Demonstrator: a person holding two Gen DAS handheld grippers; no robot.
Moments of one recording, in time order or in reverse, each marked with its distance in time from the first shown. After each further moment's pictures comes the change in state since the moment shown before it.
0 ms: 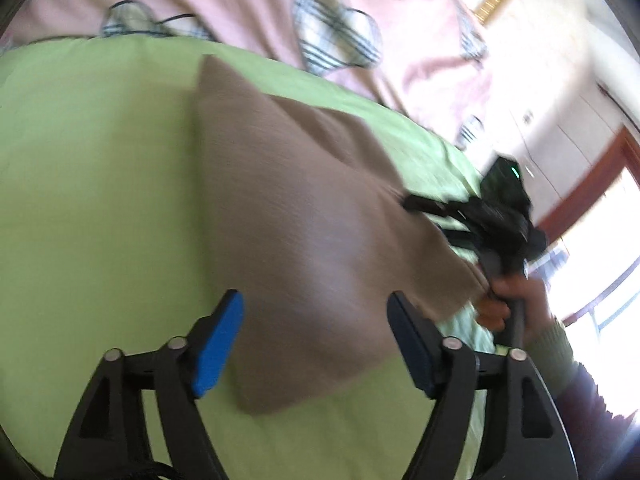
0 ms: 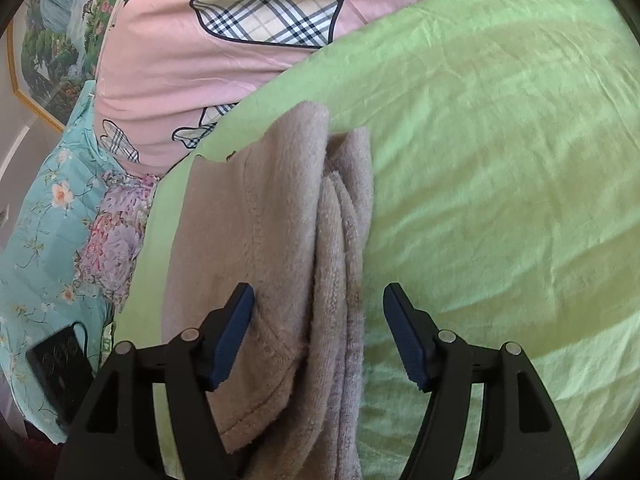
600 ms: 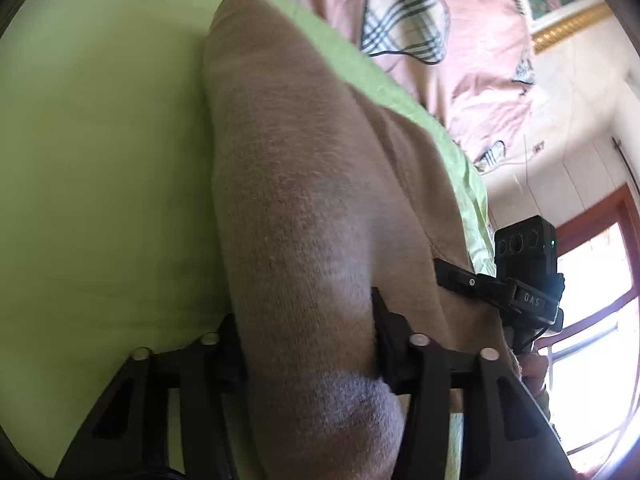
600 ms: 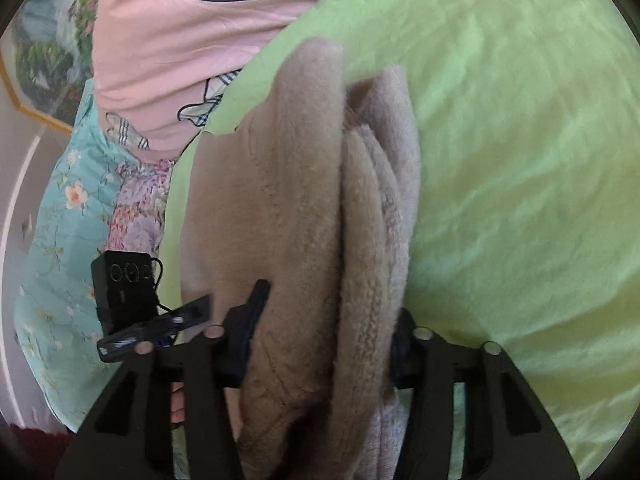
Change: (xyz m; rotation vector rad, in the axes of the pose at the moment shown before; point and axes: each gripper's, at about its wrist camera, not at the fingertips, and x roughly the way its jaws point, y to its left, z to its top) left arm 0.092 0.048 0.064 -0.129 0.126 -0.124; right arm 0.044 0.003 -0.001 0.068 0.104 0.100
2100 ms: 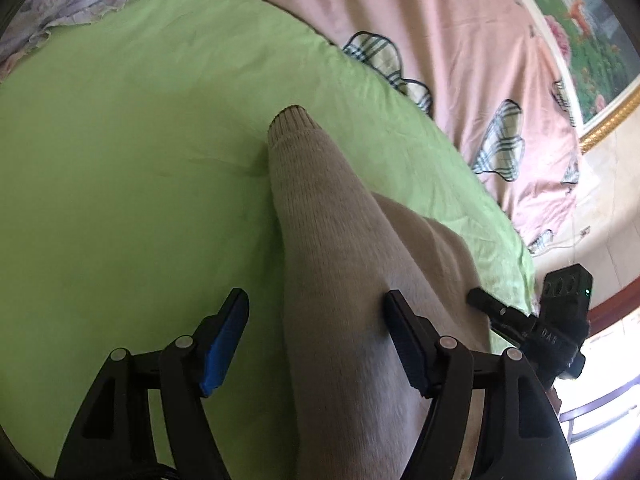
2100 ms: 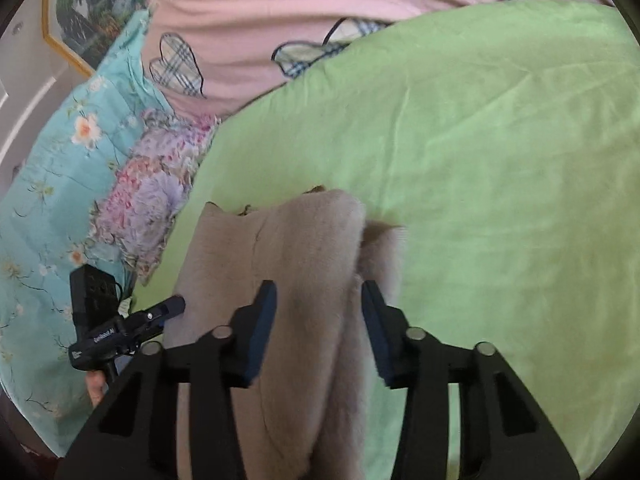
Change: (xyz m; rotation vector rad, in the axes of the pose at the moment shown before) left arm -0.227 0.148 -0.085 -0.226 -0.221 0.236; right arm 0.116 0.168 -0.060 -0.210 -0.030 -0.067
